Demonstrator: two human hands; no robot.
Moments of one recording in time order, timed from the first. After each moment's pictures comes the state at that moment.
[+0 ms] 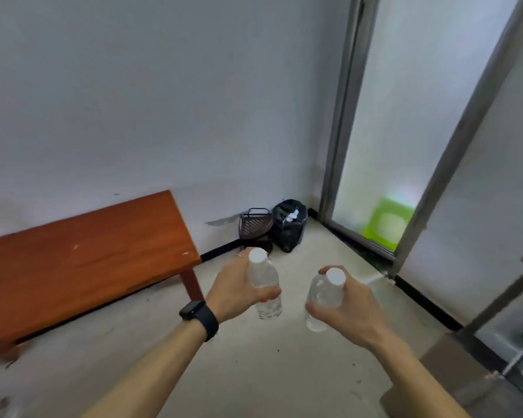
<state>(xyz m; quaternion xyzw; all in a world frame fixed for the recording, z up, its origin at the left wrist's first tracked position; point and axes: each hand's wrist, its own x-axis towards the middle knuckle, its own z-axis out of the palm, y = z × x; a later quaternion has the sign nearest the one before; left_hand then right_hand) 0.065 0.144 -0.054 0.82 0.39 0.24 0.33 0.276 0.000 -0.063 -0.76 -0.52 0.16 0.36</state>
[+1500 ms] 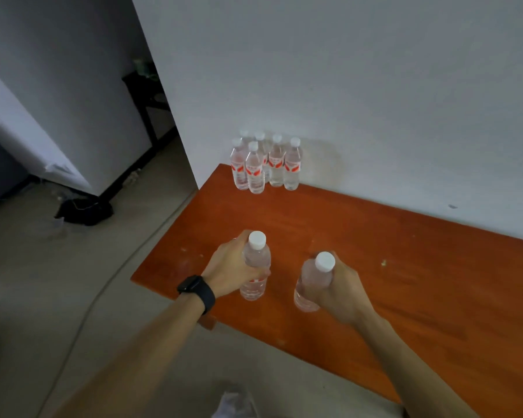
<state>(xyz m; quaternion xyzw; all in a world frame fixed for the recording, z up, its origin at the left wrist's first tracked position) -0.763 0.531 -0.132 0.55 0.73 0.30 0.28 -0.516 0.603 -0.143 -0.49 -0.75 0.42 0.15</state>
